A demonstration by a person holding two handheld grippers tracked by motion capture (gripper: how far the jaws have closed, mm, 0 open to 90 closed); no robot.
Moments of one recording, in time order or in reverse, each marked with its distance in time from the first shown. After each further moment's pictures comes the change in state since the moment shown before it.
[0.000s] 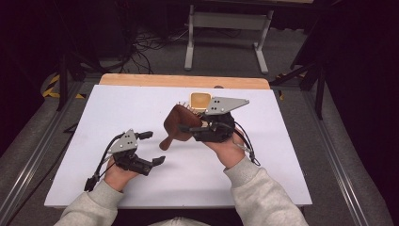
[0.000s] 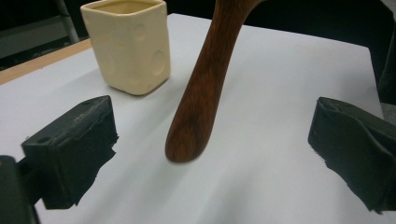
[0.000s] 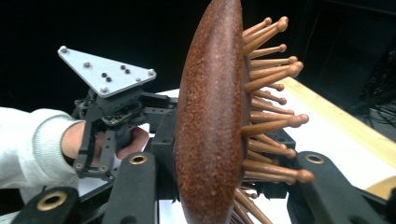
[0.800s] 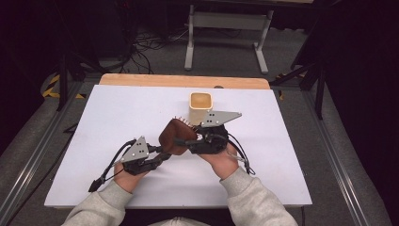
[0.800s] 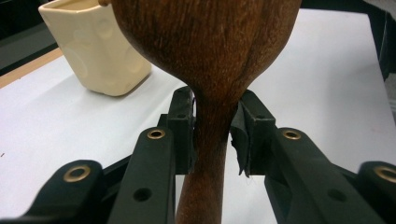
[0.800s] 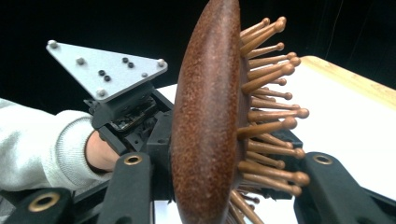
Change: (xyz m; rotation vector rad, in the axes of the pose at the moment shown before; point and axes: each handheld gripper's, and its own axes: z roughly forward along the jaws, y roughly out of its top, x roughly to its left) left arm -0.021 0.001 0.019 0.049 -0.019 0.103; right arm 0.010 -0.039 0.020 -0.007 0.080 0.083
